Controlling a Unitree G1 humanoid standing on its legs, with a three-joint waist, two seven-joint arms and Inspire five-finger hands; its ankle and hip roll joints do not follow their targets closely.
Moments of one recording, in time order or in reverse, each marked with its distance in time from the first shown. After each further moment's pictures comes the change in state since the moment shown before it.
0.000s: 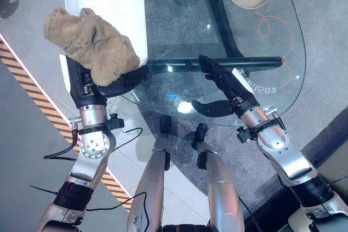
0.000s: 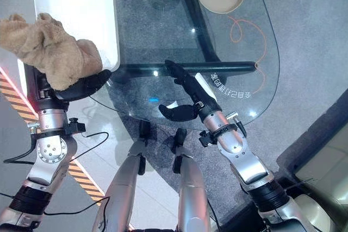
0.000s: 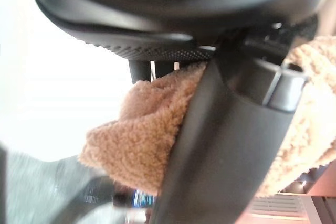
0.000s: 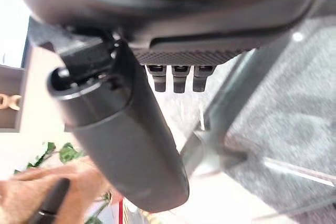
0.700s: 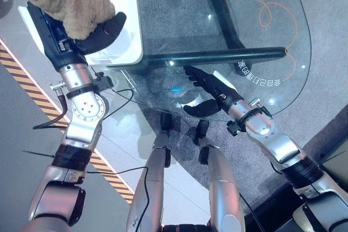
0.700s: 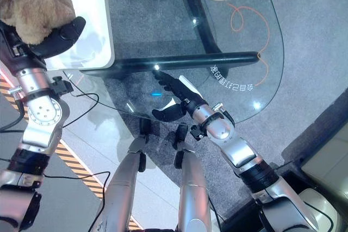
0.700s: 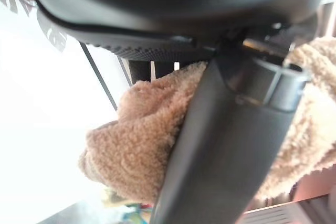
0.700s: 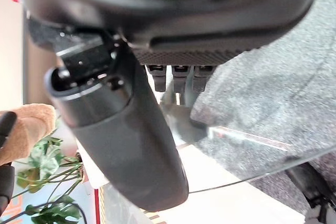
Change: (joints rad) left arm -0.419 0.040 -0.030 0.344 0.062 0.054 0.169; right arm -0.217 -0.003 0.154 0.155 0.041 0.112 0.058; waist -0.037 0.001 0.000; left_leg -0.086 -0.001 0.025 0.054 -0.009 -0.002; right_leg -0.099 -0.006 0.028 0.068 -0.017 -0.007
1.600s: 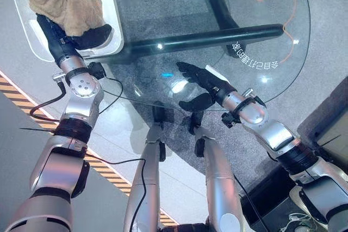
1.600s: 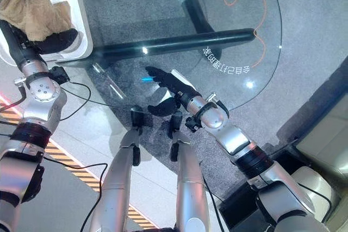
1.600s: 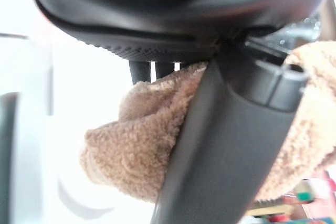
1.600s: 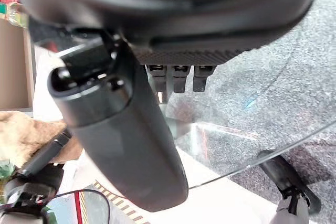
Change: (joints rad) left arm -0.242 0.004 -0.100 0.495 -0.273 0.102 -0.032; right arm -0.126 -0.001 0.074 0.067 0.041 0.009 0.013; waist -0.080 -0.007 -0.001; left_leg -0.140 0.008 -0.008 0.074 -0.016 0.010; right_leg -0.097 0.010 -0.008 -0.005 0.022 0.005
